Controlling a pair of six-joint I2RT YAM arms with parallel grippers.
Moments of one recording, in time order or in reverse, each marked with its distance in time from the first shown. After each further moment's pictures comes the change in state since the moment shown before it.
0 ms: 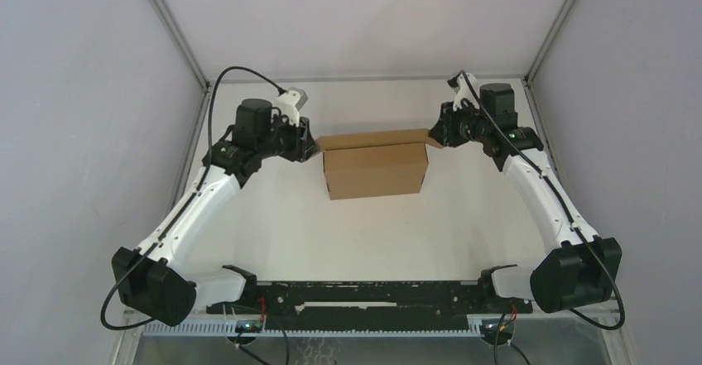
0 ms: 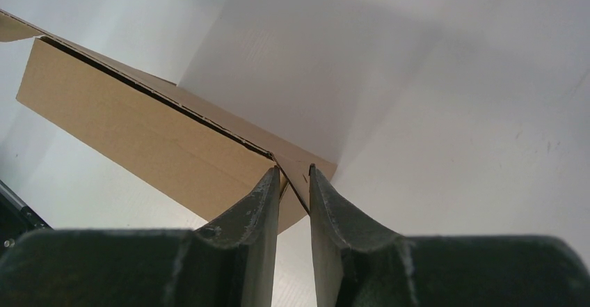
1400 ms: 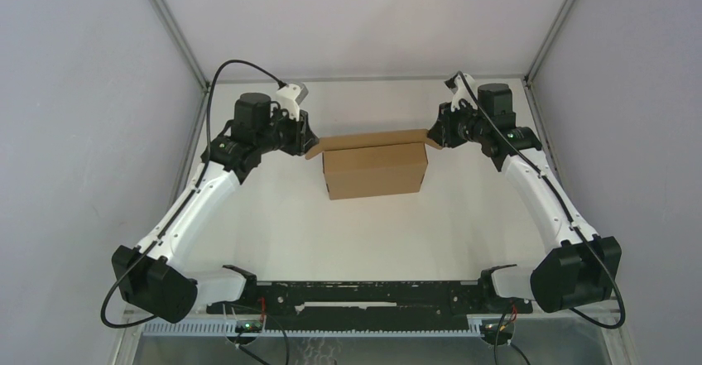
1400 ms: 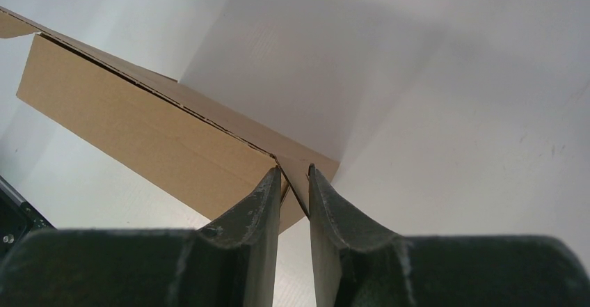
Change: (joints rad) left arm 0.000 0.021 0.060 0.004 0.000 0.027; right arm 0.013 0.003 0.000 0.000 0.000 -0.006
